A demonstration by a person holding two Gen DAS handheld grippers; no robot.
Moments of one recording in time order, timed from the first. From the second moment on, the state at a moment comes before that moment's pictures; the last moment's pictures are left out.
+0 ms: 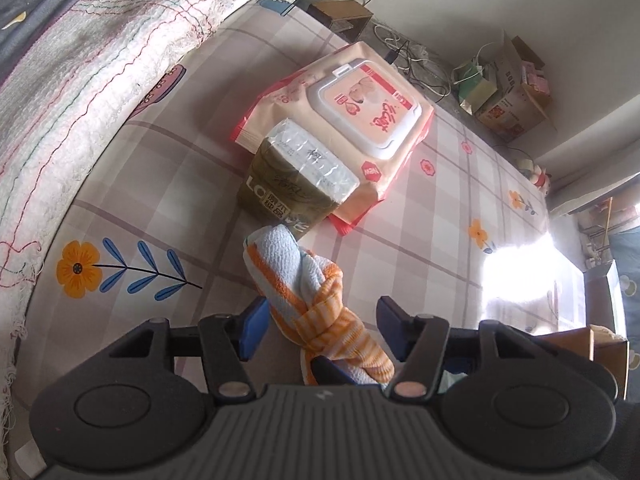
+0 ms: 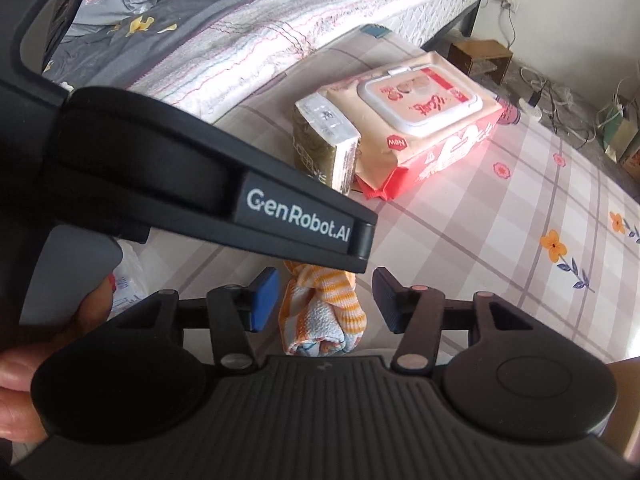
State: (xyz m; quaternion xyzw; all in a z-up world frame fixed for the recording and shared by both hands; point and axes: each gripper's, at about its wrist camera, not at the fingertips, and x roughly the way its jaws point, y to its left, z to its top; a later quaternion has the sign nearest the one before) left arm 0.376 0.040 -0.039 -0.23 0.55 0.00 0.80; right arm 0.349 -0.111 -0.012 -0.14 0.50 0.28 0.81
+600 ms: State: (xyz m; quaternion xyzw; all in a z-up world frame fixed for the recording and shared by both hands) left arm 0.332 0.047 0.003 -0.23 0.50 0.02 0.83; right arm 0.323 -0.110 0.012 -0.10 0.49 0.31 0.81
